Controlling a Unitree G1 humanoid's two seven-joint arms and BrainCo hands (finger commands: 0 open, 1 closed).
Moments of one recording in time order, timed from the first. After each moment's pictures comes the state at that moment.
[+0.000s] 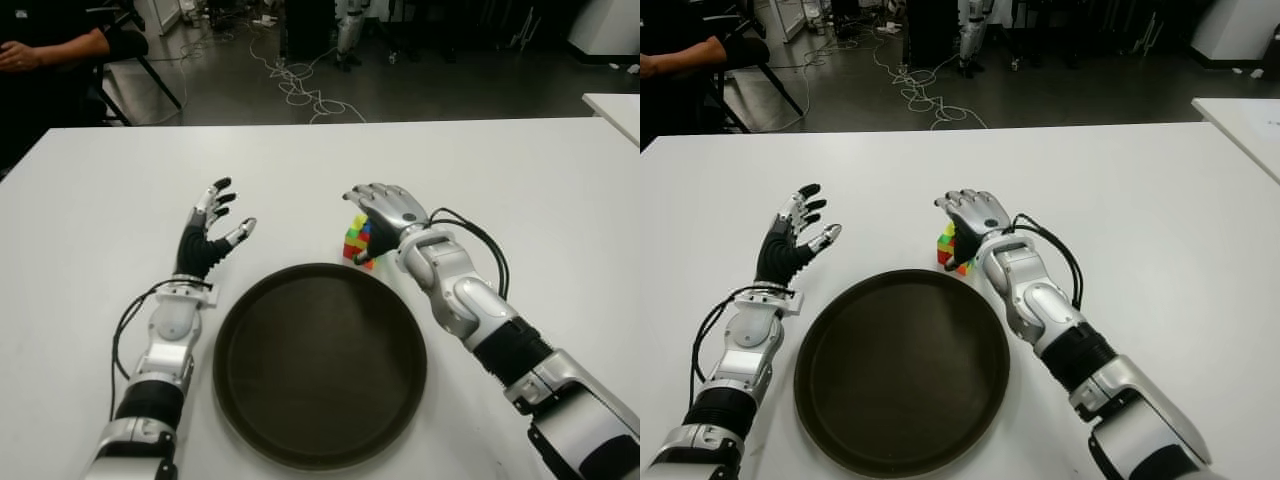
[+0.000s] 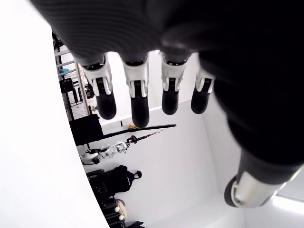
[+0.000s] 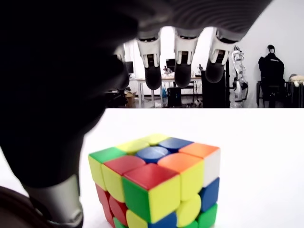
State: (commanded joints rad) left arm -0.34 0.13 0.04 0.69 0.10 -0.60 0.04; right arm -0.60 -0.23 0.58 0.36 -0.92 0.22 0.13
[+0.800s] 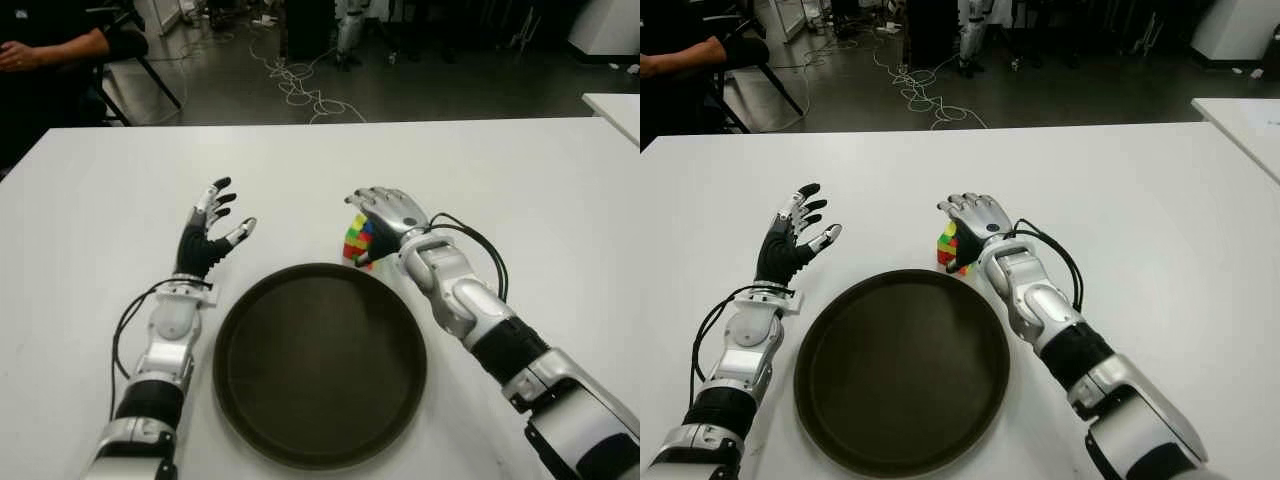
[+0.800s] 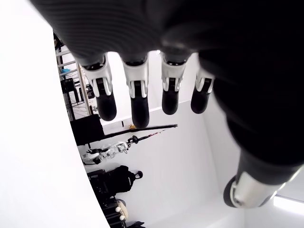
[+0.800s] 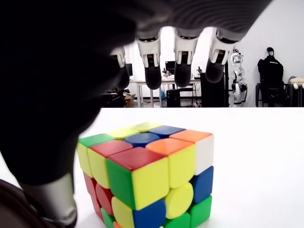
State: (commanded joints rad) left arm -0.34 0.13 0.04 0.69 0.10 -0.60 0.04; right arm -0.62 -0.21 0.58 0.47 -0.91 0.17 0.06
